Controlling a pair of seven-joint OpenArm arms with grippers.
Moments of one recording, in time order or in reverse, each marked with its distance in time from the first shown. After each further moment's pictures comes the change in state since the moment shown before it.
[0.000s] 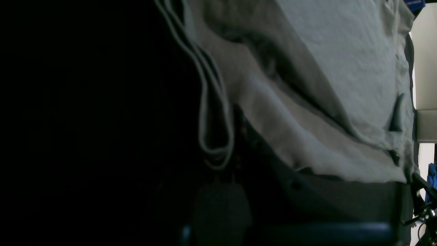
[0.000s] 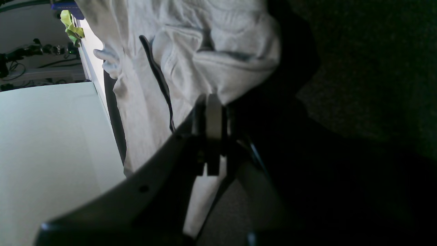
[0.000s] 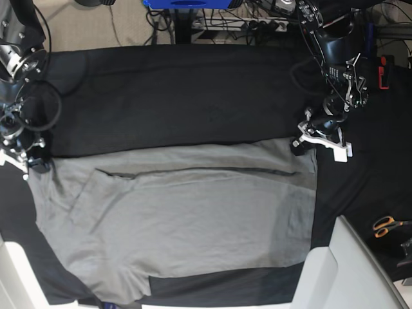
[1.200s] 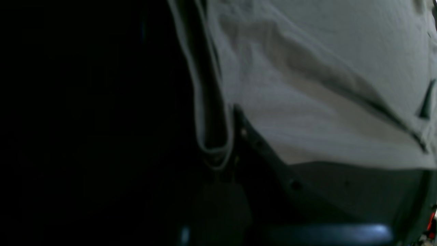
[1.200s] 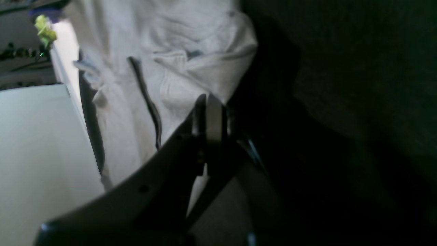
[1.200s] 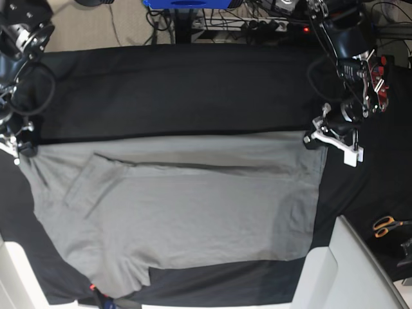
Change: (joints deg) left arm 4.3 -2.2 0.3 15.0 -0.4 6.3 15.9; right arm -8.7 -2.1 0.5 16.5 0.0 -5.9 -5.1
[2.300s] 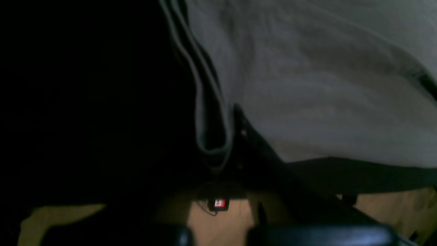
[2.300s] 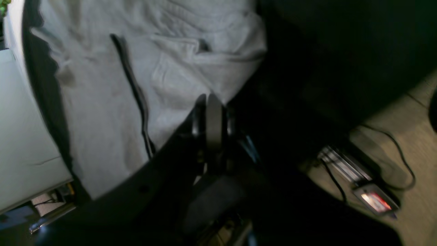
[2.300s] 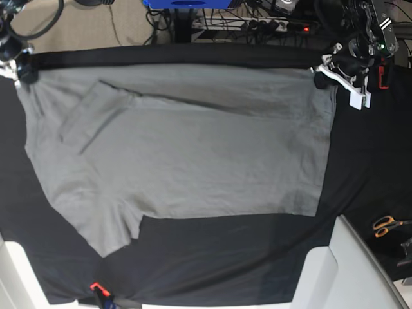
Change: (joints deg) left arm 24.1 -0.1 -0.3 19.7 0.0 0.0 1.2; right arm -26.9 -10.5 7.7 31.5 6.3 -1.6 -15.9
